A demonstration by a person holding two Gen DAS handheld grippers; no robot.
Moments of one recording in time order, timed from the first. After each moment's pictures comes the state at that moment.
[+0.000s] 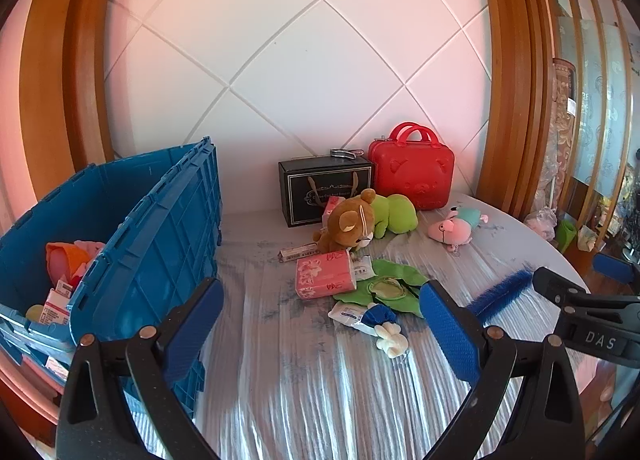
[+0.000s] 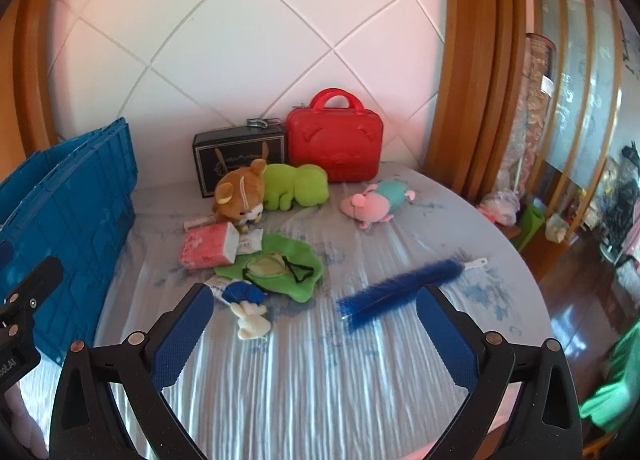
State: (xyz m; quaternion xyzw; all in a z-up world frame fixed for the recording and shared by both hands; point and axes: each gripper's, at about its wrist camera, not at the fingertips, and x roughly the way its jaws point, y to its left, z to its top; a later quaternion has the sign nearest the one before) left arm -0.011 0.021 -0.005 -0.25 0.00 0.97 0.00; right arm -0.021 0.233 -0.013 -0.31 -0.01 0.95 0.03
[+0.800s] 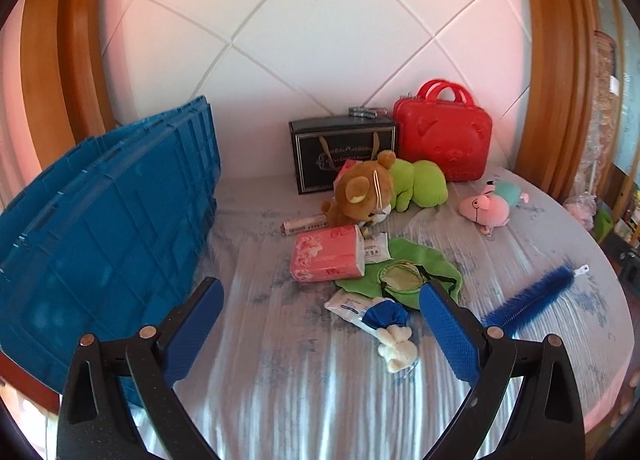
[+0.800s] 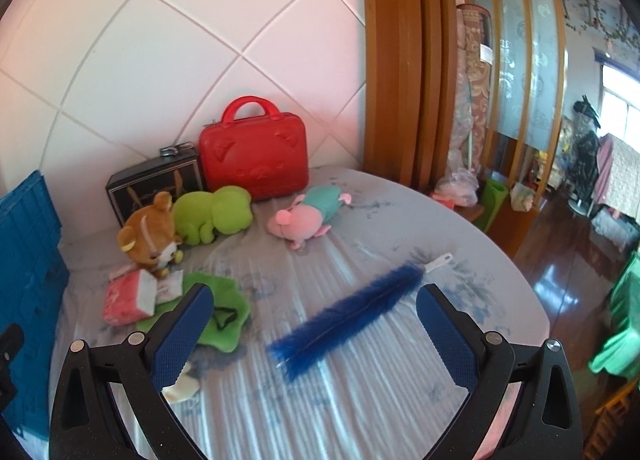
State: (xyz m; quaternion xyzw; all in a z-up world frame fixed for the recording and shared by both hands) left arm -0.104 0.081 -0.061 -0.31 0.00 0.95 -0.08; right arm -0.097 0.338 -0.053 -0.28 0.05 0.95 0.13
